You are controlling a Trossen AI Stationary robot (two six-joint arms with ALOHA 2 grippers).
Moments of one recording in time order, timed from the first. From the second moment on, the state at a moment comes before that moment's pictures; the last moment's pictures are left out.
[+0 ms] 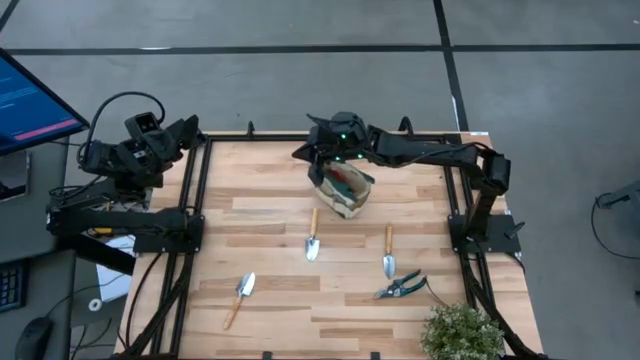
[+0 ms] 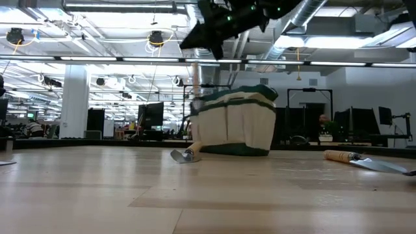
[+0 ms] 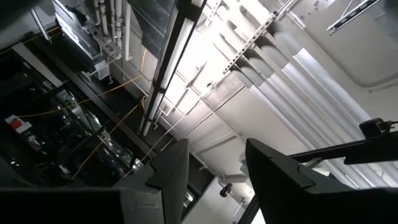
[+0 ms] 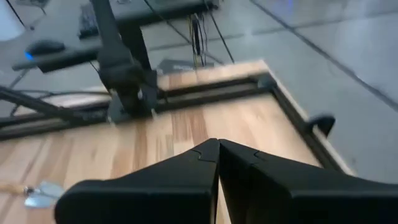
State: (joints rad) left arm 0.15 0.43 0.81 0.54 -0.11 -0.81; right arm -0.29 1.81 1.50 -0.05 -0.18 0.03
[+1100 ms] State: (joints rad) left arm 0.15 0.44 0.79 0.53 -0.12 -0.79; right arm -0.29 1.74 1.47 0.00 -0.11 -0.04
